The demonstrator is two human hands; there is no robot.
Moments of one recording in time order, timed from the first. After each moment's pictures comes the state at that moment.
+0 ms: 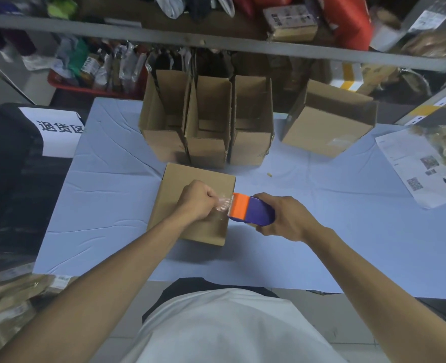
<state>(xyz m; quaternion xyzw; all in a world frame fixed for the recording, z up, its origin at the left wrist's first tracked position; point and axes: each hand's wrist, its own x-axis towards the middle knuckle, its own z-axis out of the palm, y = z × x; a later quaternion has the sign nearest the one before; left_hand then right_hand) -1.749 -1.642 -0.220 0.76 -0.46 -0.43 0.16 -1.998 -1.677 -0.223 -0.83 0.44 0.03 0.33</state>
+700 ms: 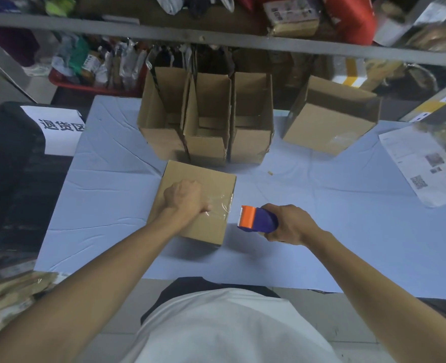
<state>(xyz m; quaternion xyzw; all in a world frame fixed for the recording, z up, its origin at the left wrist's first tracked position) -1.743 -1.650 -0.225 0.79 -0.57 -0.19 -0.11 -2.017 -1.674 -0.258 -0.82 0.47 0.13 0.31</state>
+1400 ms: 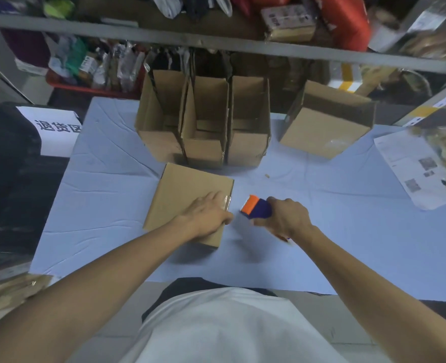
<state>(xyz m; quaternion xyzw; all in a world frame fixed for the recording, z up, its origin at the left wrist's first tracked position) -1.771 -1.641 -0.248 0.63 -0.69 -0.35 -0.04 -1.995 -1.686 -0.244 -0.76 0.59 0.18 0.21</state>
